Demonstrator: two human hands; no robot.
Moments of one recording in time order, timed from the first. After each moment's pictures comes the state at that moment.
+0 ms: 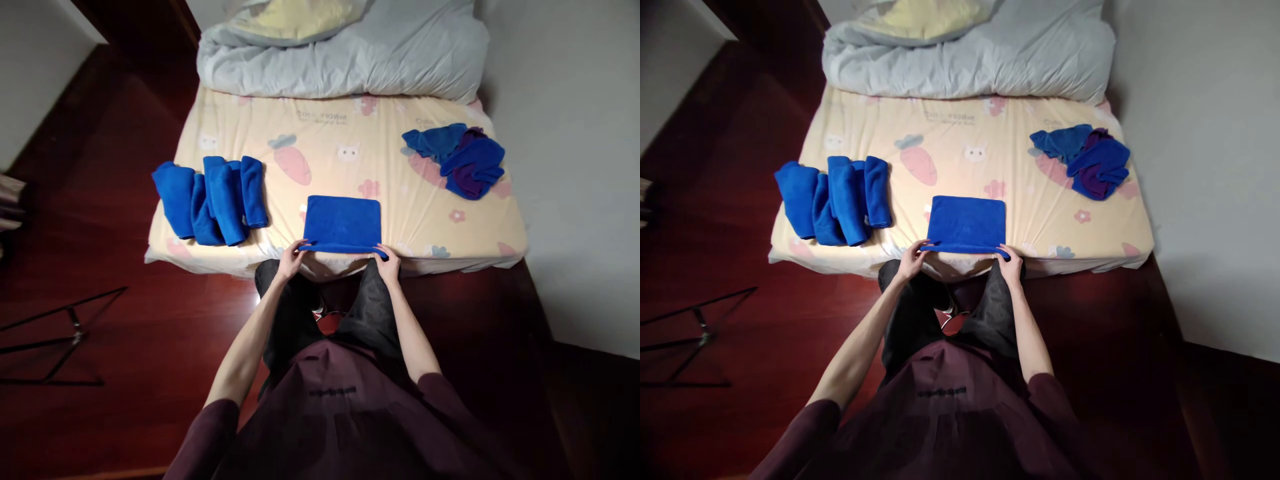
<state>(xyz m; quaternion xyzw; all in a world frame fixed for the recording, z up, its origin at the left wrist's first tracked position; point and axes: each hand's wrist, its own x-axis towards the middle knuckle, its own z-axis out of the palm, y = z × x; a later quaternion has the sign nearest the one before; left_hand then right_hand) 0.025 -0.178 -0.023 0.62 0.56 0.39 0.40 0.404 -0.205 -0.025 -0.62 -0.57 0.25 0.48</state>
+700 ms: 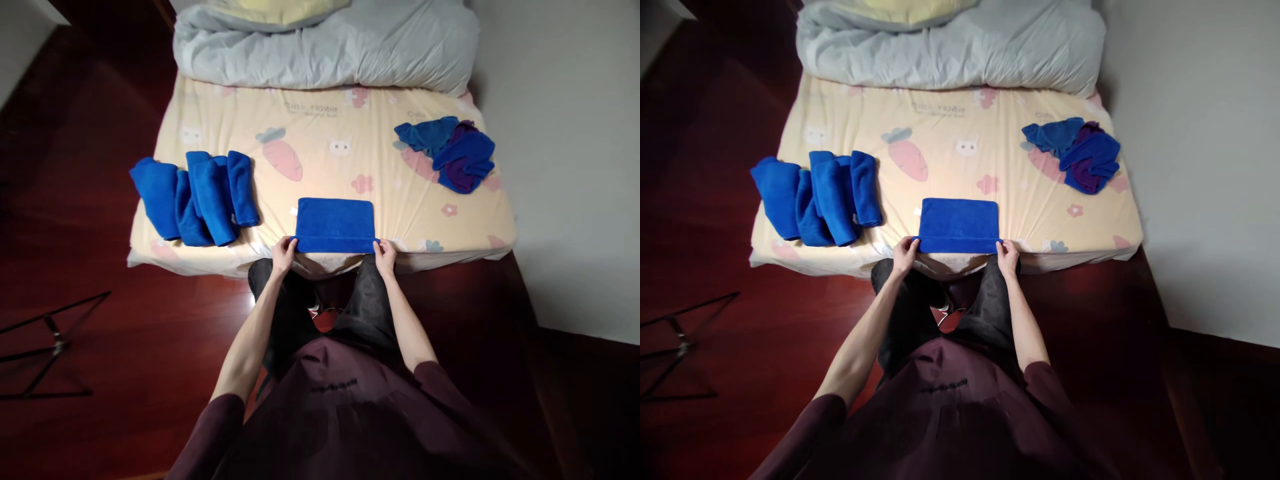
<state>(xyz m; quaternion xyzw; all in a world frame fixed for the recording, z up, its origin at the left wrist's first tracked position) 0.033 -0.164 -0.024 0.51 0.66 0.42 0.36 0.405 -0.190 -0.033 -0.69 -0.49 0.25 0.46</state>
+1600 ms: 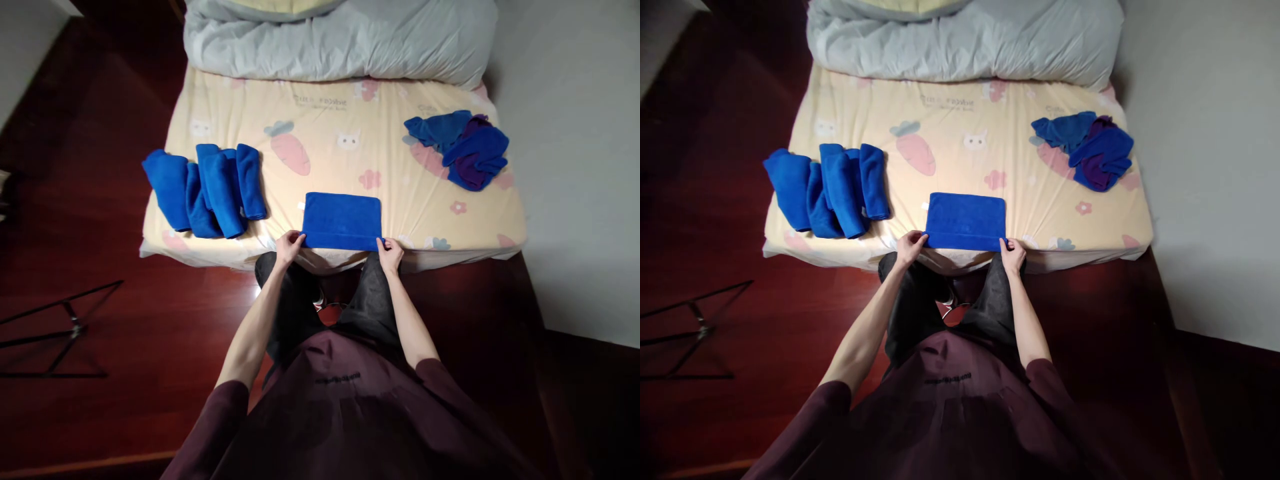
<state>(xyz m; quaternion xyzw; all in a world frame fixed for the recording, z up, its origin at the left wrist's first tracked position) 0.022 -0.157 -0.019 0.51 0.68 0.38 0.36 0.395 -0.193 -0.031 -0.74 -0.47 0.16 0.45</state>
